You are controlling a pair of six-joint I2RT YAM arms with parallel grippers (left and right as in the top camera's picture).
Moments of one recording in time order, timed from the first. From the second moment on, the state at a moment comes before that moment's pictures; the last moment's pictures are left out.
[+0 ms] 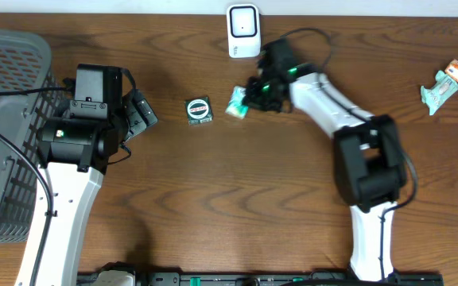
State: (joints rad) left arm -0.11 1.29 1.35 -1.08 -0.17 -0.61; right arm 0.33 2.20 1.68 -0.60 -0.47 0.52
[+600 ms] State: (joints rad) left arm -0.11 1.29 1.35 -1.08 -0.17 -0.61; right arm -0.03 2.06 1.68 -0.58 -1.45 -0.17
